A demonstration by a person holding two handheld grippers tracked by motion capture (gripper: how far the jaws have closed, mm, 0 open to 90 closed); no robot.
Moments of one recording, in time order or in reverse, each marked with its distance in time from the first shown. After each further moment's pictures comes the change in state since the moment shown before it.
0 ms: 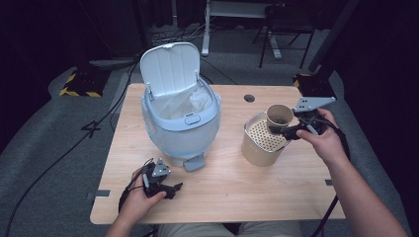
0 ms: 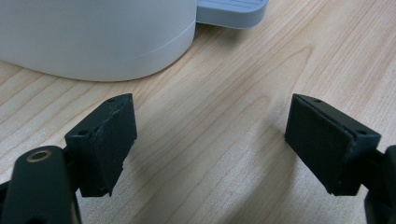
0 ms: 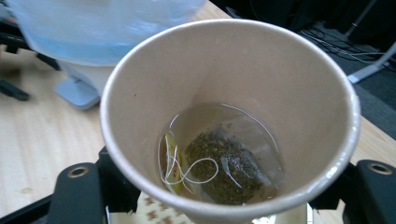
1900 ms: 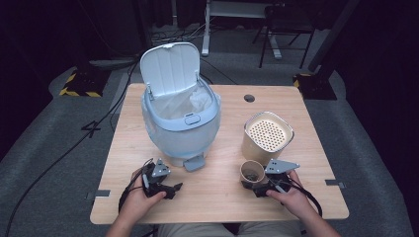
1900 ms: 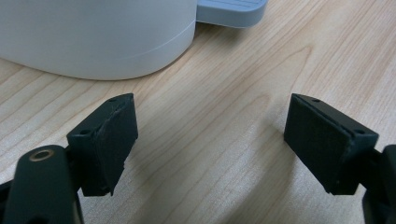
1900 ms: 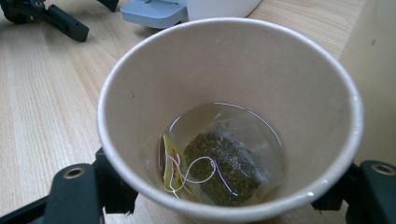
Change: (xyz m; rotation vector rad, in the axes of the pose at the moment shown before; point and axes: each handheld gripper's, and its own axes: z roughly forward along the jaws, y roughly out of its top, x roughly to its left) left arm -0.001 -0.001 -0.001 -0.001 0.004 -0.006; right arm 0.132 -0.124 0.077 -0.047 0.095 0.152
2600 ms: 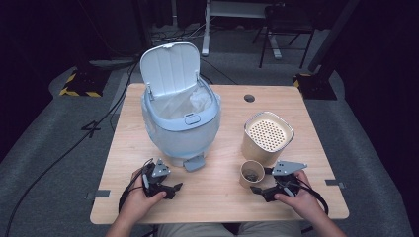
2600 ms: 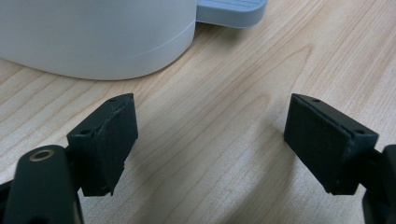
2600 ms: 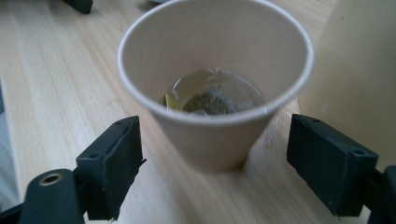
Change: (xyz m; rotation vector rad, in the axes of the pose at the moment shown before) left arm 0.000 0.000 0.000 0.000 0.000 0.003; right arm -0.003 0.001 -0.022 0.086 0.000 -0.020
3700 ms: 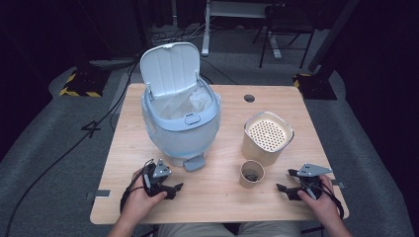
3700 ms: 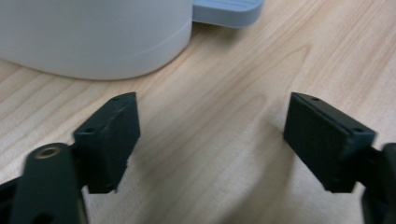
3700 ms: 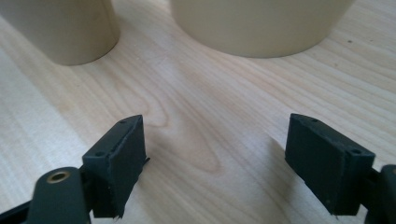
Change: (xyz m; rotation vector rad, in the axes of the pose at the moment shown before) left arm -0.001 0.001 0.000 0.000 0.010 0.003; right arm -0.044 -0.061 -0.044 0.093 -0.196 0.102
